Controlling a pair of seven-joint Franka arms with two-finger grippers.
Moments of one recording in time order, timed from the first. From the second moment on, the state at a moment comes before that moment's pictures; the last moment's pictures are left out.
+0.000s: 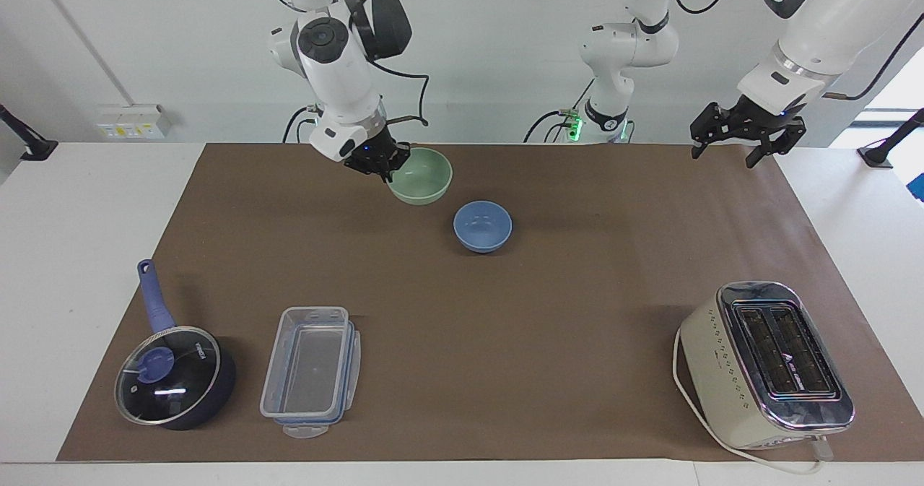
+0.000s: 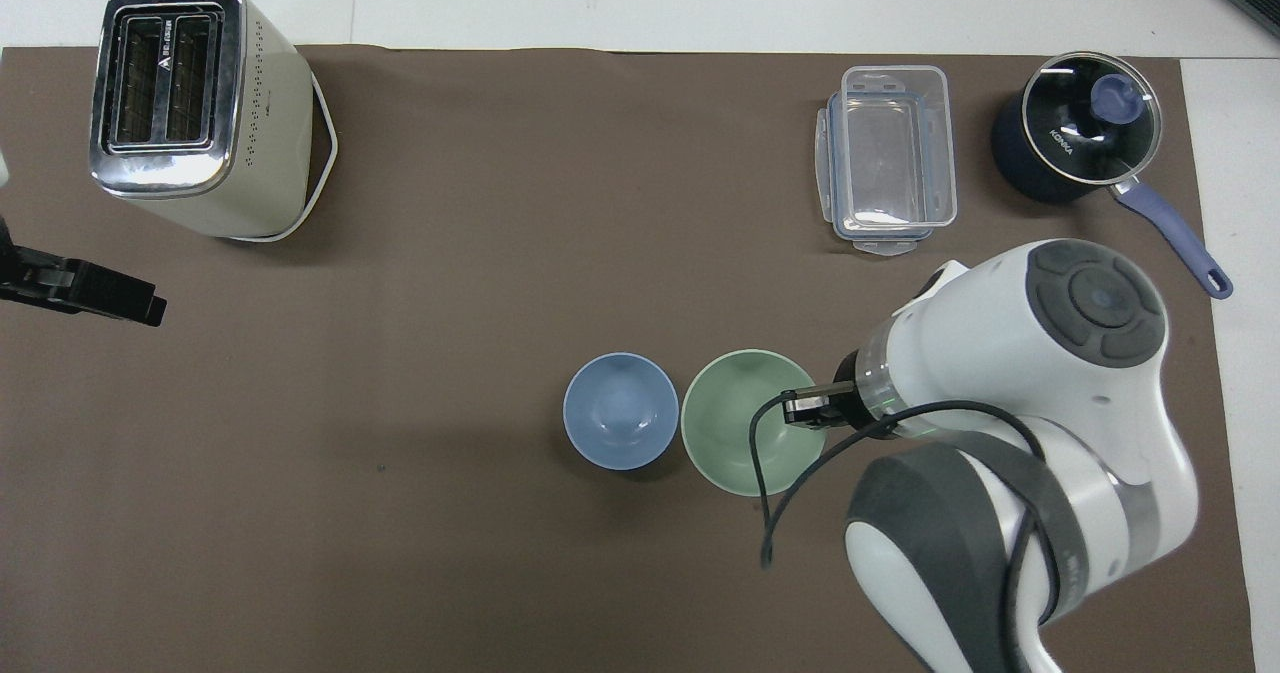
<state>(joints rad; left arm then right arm) -0.06 0.00 0.00 -1.54 -0.05 1.48 0.18 0.41 -0.07 -0.03 -2.01 0.19 1.84 0.28</state>
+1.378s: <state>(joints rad) -0.06 0.00 0.00 -1.54 -0.05 1.48 0.18 0.56 0.14 -0.02 -2.01 0.26 2.10 0.37</state>
